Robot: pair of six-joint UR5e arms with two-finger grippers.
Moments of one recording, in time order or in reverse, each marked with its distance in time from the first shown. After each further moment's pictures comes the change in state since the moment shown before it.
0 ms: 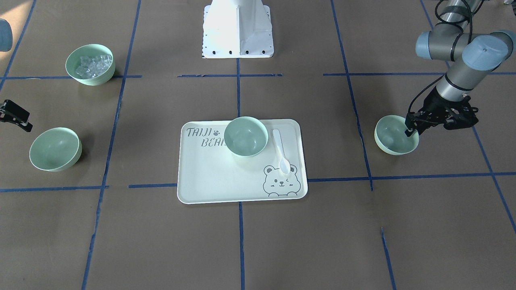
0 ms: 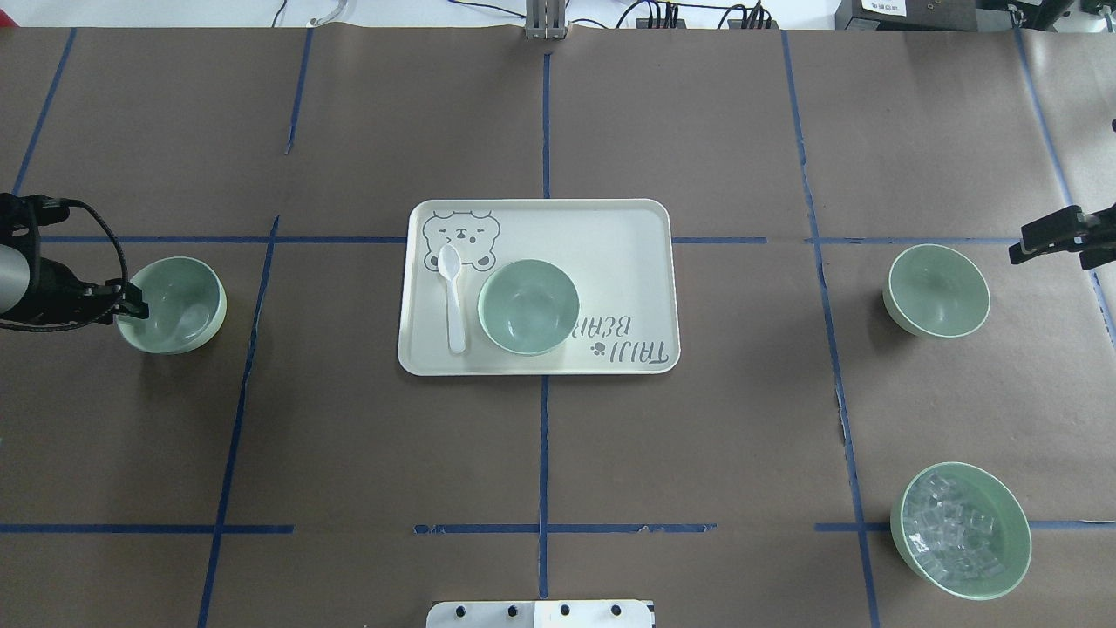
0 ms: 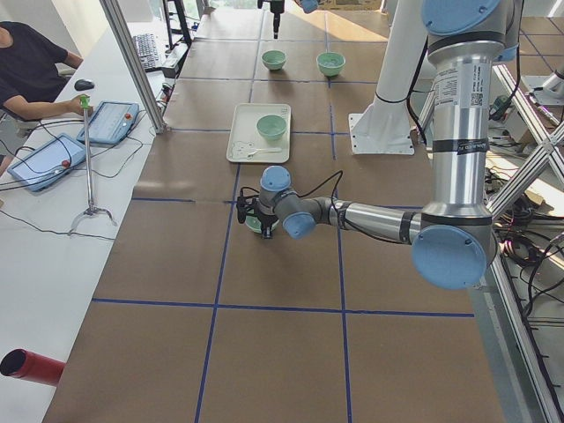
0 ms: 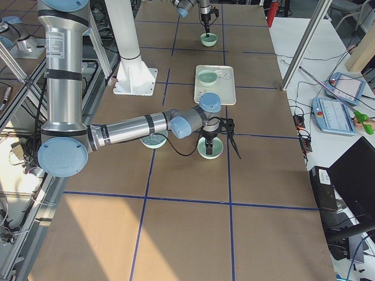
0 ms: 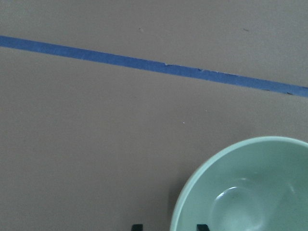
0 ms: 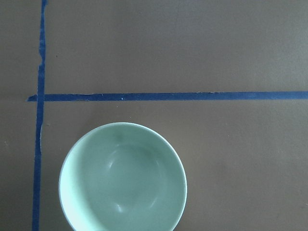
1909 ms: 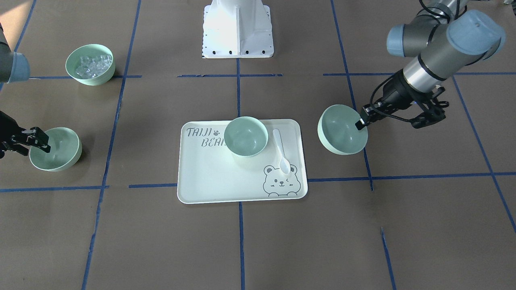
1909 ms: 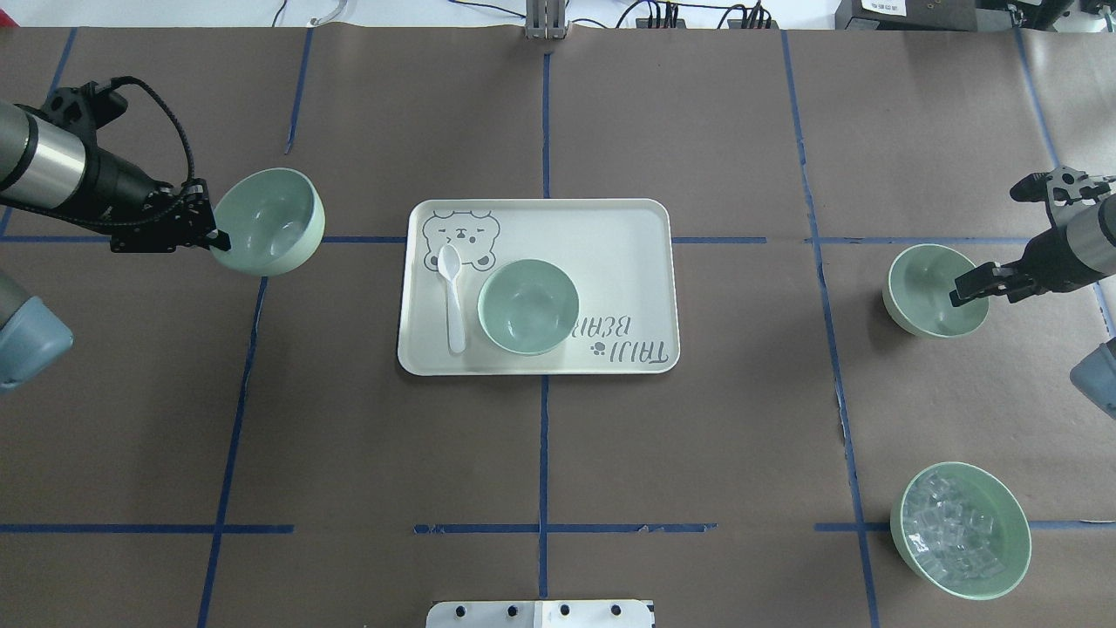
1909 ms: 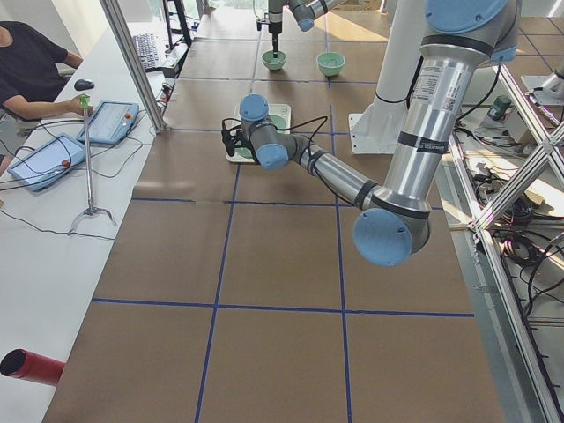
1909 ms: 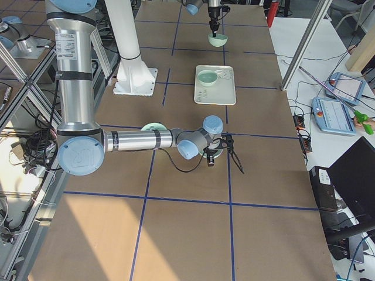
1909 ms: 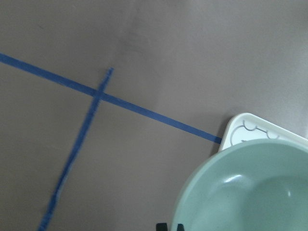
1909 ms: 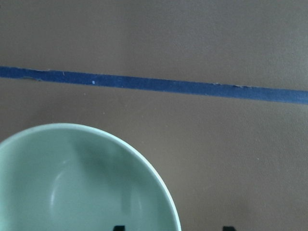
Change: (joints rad) left arm 0.003 -0.351 -0.124 0.205 -0.220 -0.434; right arm -0.086 0.059 -0.280 0.280 -0.005 0.002
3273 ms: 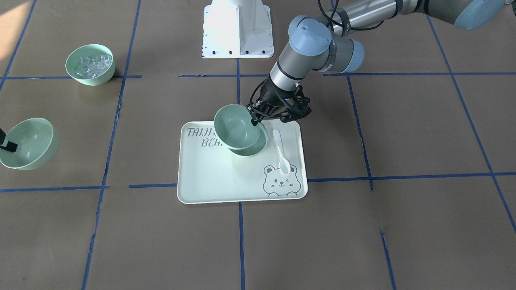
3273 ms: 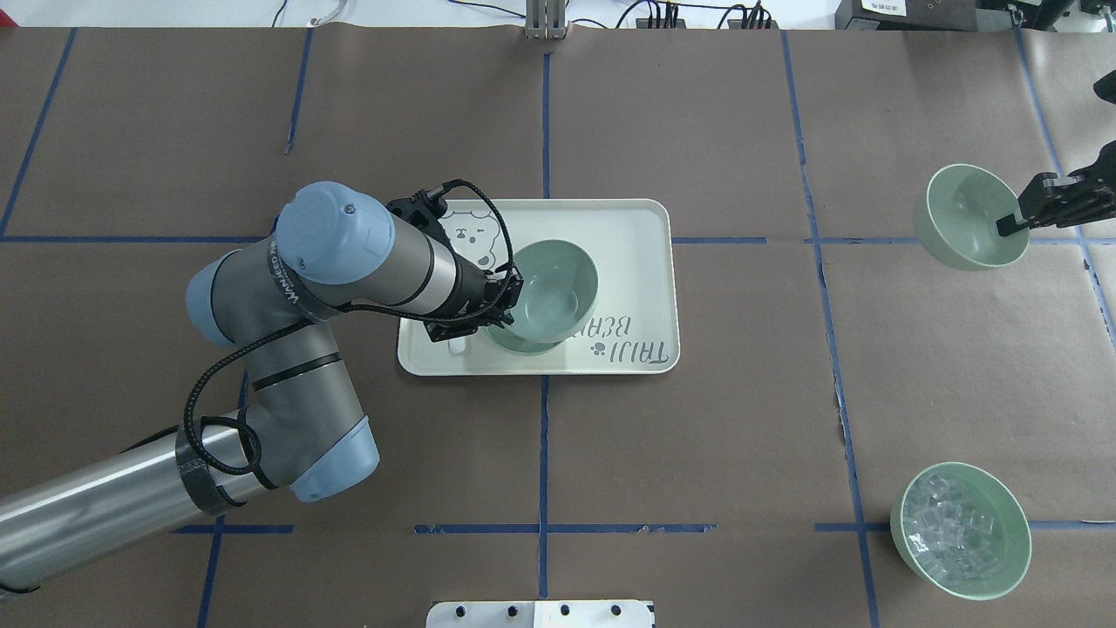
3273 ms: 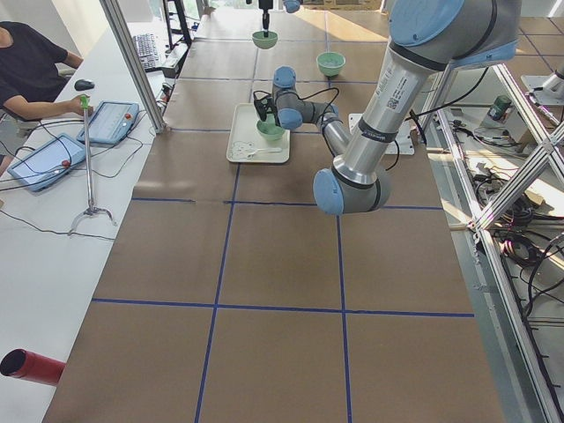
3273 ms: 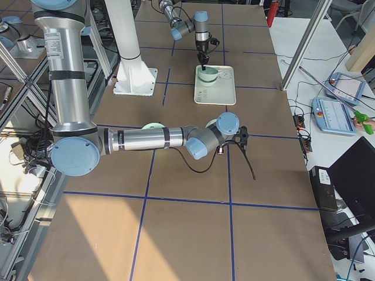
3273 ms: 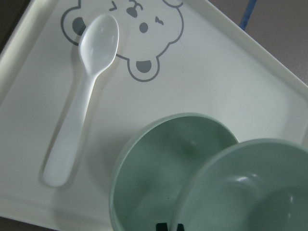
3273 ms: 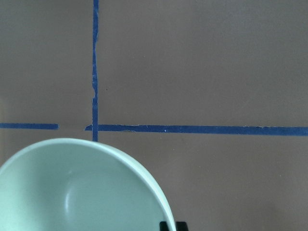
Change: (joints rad) left arm 0.338 -0.316 0.173 0.041 0.337 -0.260; right arm 0.237 0.084 0.015 -0.075 0.343 0.002
